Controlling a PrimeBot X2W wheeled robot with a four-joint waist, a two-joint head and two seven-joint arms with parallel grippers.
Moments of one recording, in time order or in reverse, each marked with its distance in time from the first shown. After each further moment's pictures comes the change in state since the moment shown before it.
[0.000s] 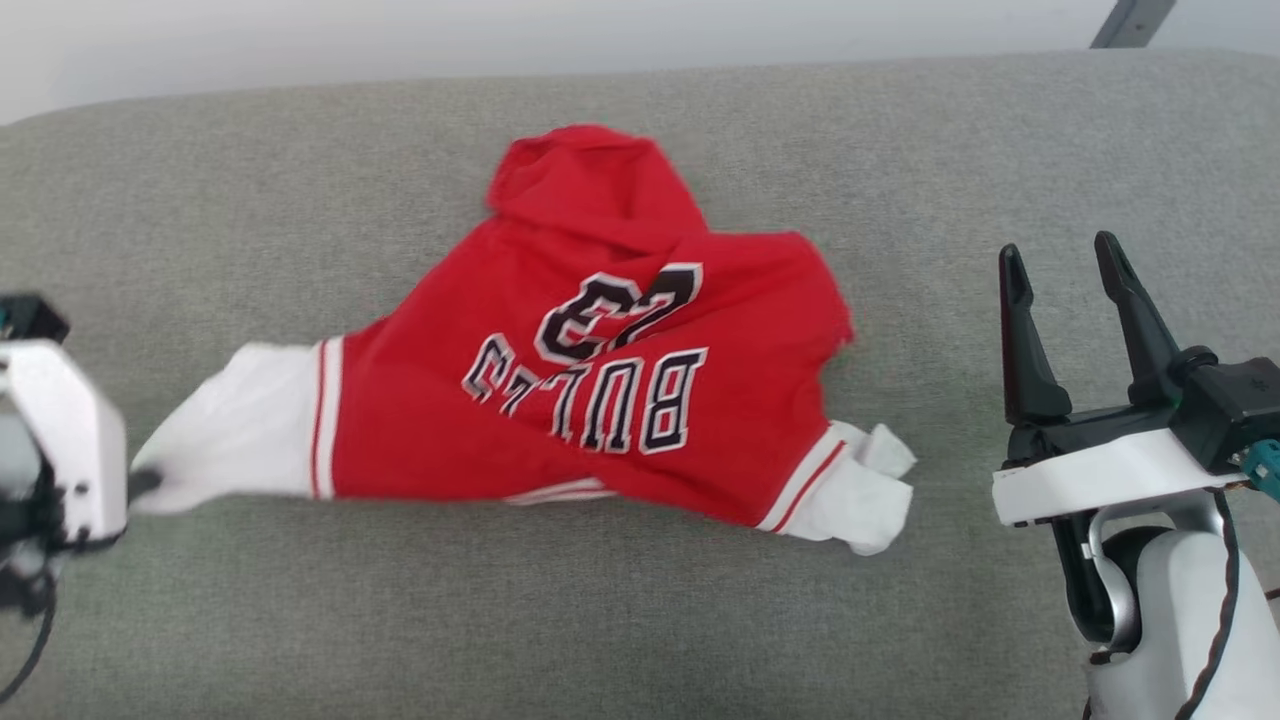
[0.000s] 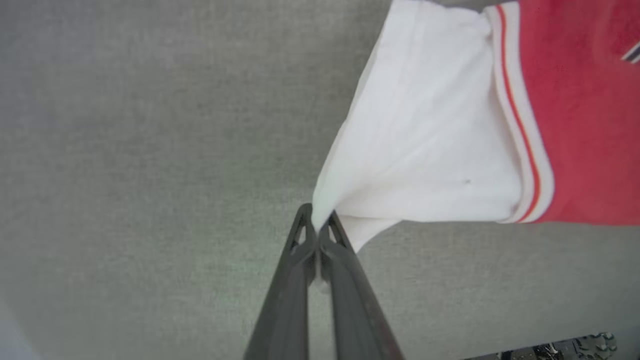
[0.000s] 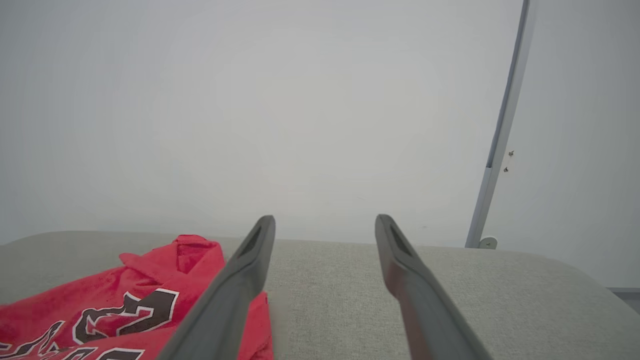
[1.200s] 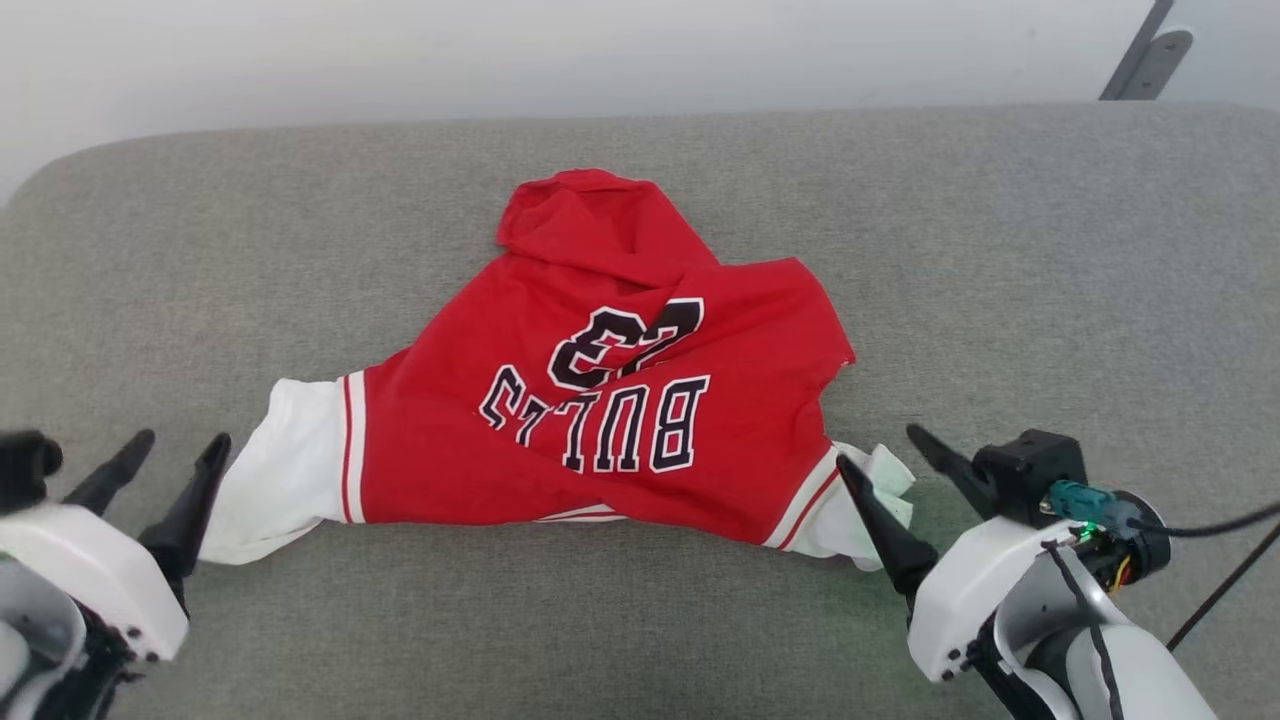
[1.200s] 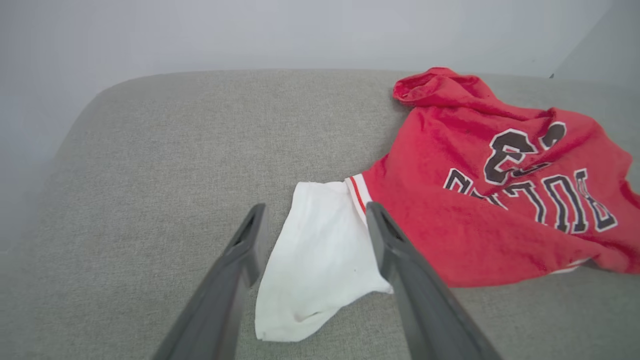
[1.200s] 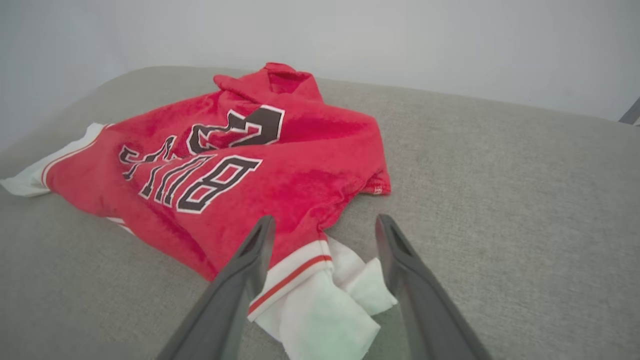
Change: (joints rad) left arm 0.376 0.083 0.124 -0.347 0.089 0.076 -0.840; right arm 0.122 -0.121 0.267 0.001 0.150 0.000 0.357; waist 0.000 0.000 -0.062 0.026
